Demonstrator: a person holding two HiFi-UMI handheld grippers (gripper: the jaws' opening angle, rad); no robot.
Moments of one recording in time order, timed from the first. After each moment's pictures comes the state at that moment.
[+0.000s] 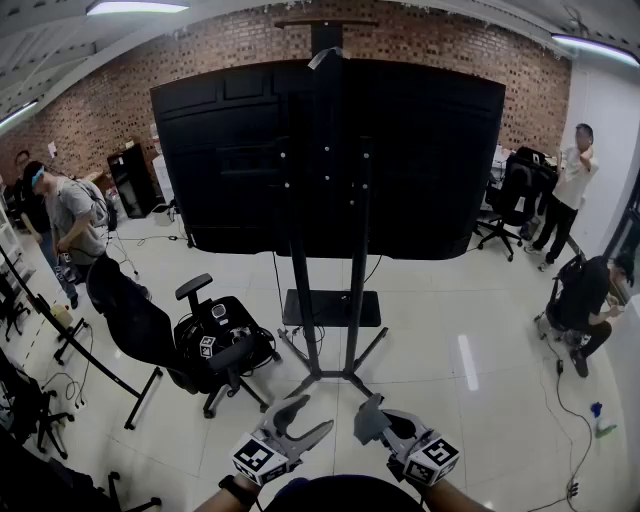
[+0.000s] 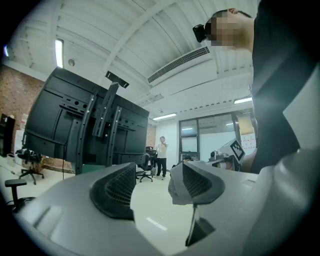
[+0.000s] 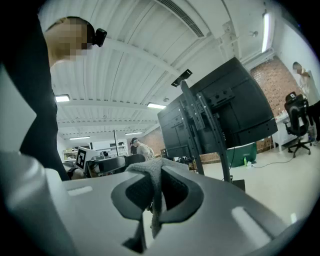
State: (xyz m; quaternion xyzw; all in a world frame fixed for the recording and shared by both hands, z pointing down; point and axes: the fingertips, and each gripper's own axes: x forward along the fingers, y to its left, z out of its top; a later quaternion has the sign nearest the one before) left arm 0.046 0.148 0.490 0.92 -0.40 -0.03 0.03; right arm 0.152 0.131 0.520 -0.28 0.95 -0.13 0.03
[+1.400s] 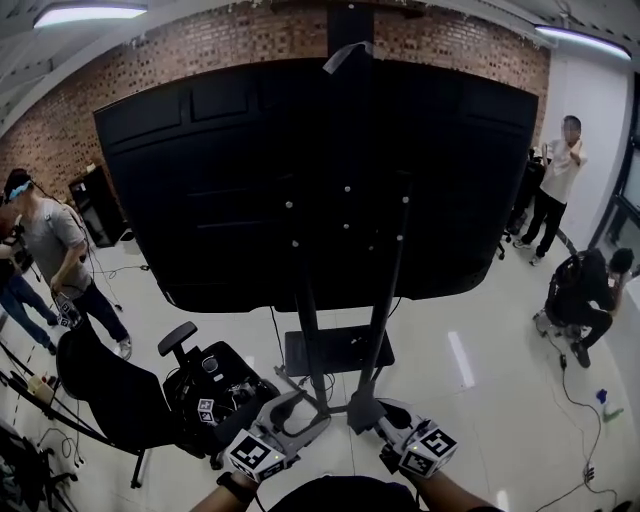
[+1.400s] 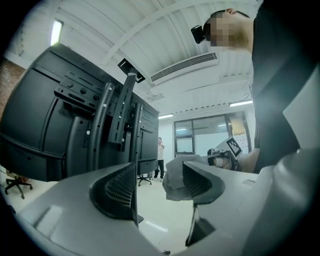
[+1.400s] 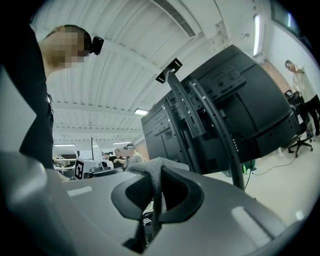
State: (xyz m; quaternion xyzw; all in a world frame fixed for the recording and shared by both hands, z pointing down) left arm -0.085 -0.093 0.468 0.94 -0.33 -0.04 0.00; right arm 0.014 -0.106 0.479 -0.34 0.93 -0.13 0.09
